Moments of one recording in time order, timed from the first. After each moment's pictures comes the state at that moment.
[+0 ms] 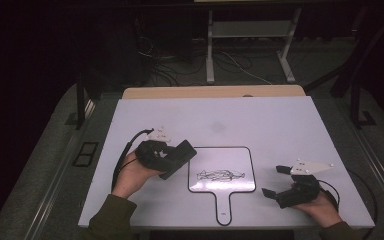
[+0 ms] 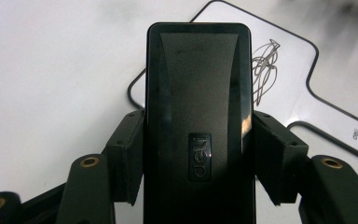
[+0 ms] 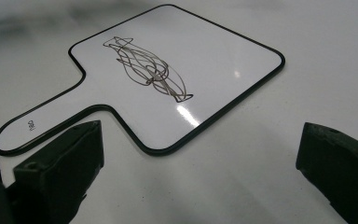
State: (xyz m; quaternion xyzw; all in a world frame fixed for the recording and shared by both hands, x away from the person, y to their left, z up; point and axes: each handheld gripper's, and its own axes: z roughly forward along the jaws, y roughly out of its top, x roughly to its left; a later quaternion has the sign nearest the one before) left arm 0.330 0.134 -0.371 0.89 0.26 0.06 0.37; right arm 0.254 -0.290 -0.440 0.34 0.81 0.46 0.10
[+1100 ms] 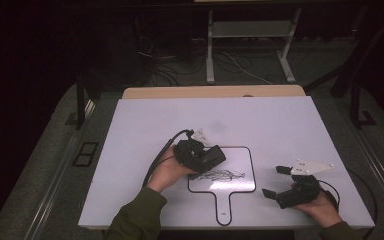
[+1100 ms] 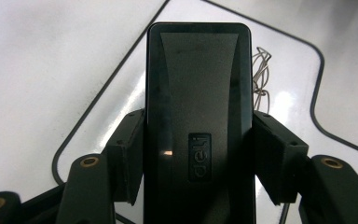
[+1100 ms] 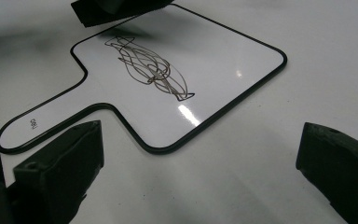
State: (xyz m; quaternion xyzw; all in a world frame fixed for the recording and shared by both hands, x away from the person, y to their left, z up) left arm 0.350 0.046 -0.399 0.92 0.21 0.04 0.32; right arm 0.254 -0.291 -0.441 0.34 0.81 0.46 0.10
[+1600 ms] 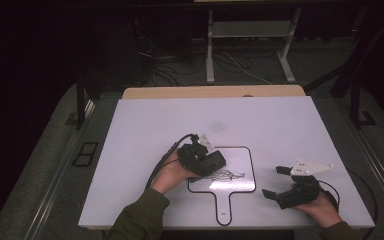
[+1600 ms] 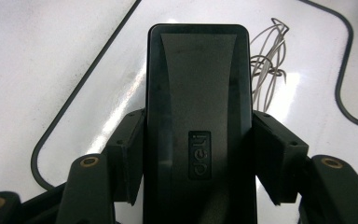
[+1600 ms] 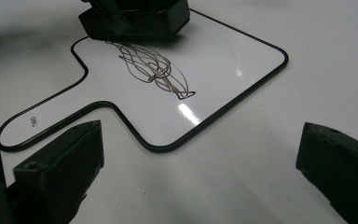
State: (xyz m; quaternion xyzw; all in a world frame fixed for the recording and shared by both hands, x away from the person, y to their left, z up) left arm 0.351 0.037 -0.417 0.93 0.21 0.04 0.29; right arm 0.253 -0.291 -0.442 0.34 0.81 0.46 0.10
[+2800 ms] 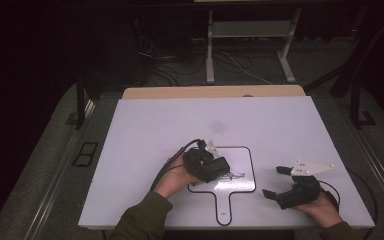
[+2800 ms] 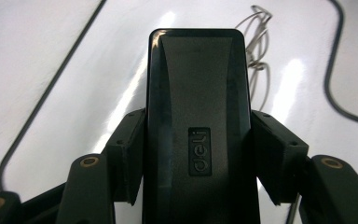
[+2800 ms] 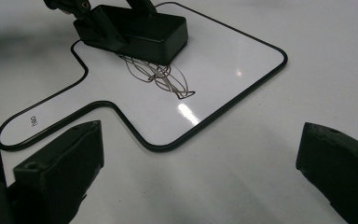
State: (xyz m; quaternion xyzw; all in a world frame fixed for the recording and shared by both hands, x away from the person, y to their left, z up) left arm 0.340 0.026 -0.420 0.95 0.18 0.05 0.26; right arm 0.253 -0.291 -0.441 0.34 0.81 0.46 0.10
